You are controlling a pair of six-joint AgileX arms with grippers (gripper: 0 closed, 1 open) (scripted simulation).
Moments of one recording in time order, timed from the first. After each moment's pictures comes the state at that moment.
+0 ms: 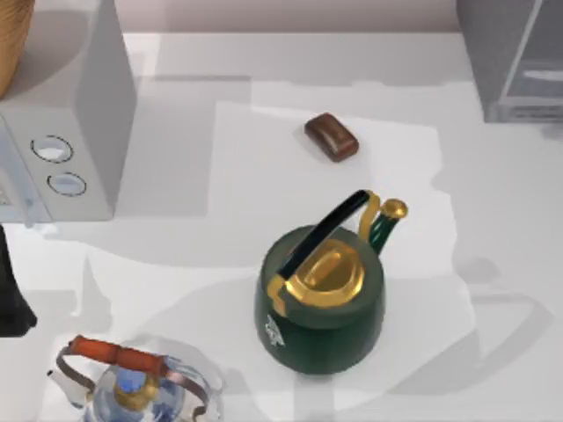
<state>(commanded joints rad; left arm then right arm) 0.00 0.00 0.00 0.00 0.00 0.00 -0.27 2.07 0.96 1.10 -0.25 0.01</state>
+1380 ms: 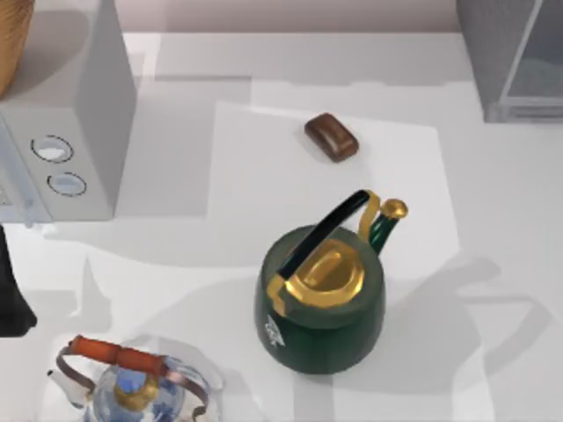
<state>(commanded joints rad) 0.00 0.00 0.00 0.00 0.00 0.00 -0.23 2.38 1.49 0.88 -0.20 0.01</state>
